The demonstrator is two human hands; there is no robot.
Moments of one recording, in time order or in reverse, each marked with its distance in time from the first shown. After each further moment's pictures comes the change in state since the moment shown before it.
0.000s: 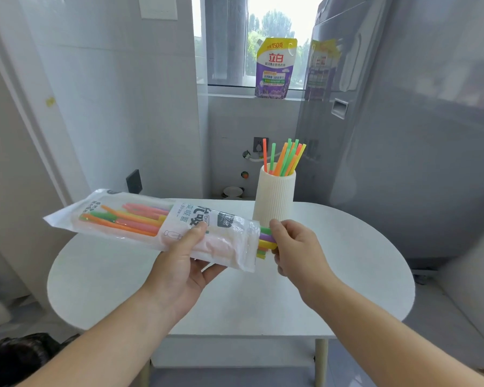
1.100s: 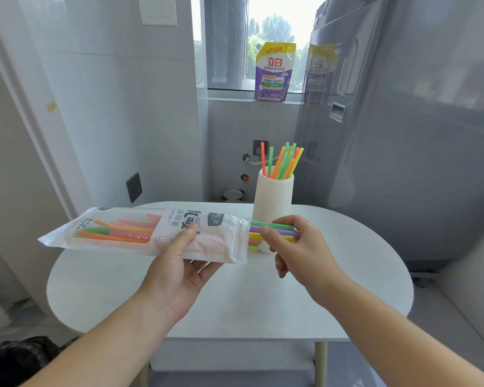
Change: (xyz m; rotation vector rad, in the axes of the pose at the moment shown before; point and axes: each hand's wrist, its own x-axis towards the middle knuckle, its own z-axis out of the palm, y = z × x) left_hand -0.003 0.004 0.003 -0.094 0.053 -0.008; right_hand 0.003 0.000 -0.019 0.038 -0.121 -0.141
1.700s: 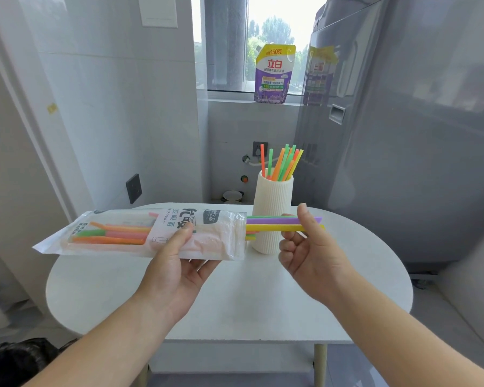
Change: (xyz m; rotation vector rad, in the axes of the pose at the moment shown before) left_hand 0.000 0.001 0.001 -0.048 -0.020 0.034; right_hand 0.002 -0.010 -0.010 0.799 -0.024 0.329
